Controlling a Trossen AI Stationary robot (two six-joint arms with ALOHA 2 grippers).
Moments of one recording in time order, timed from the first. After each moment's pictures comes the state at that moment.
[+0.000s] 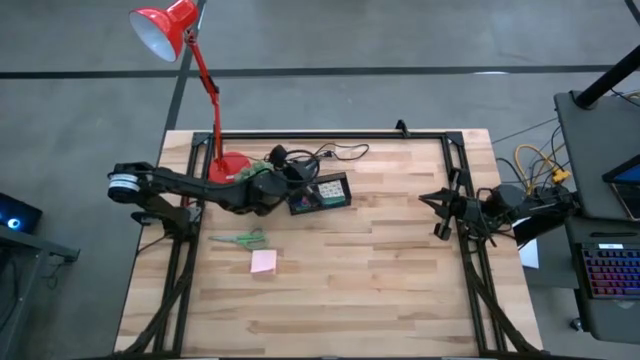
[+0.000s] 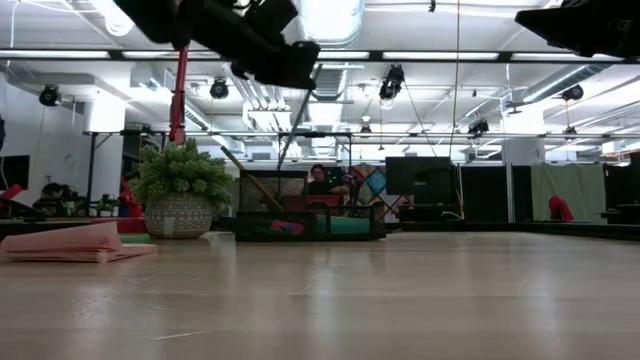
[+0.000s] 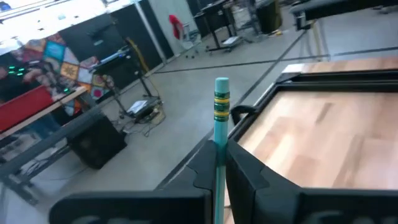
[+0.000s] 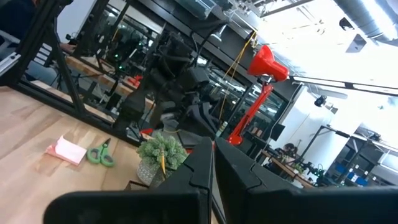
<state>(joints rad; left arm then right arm) 0.03 1.48 0.89 0.48 -0.77 0.24 0.24 0.04 0.16 0.11 0.34 -0.66</state>
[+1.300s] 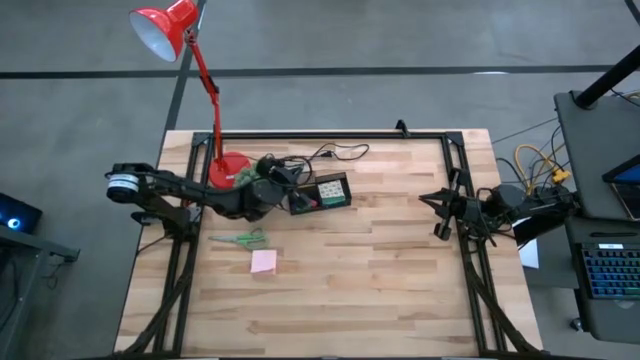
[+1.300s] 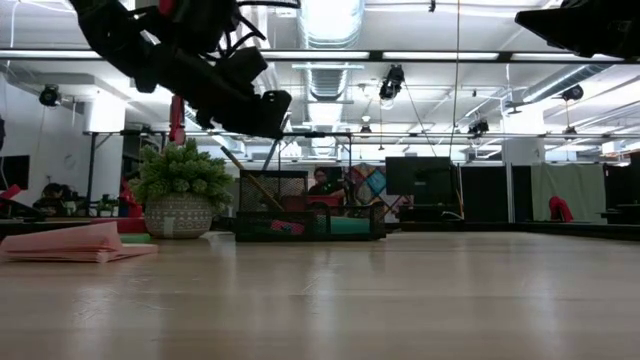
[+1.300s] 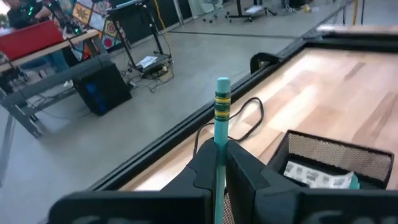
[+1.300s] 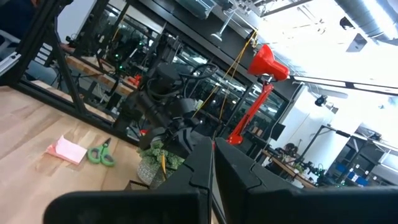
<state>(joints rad) 0.05 1.48 0.65 0.50 -0.85 -0.06 0.24 0.04 0.16 0.11 0.34 -0.66</state>
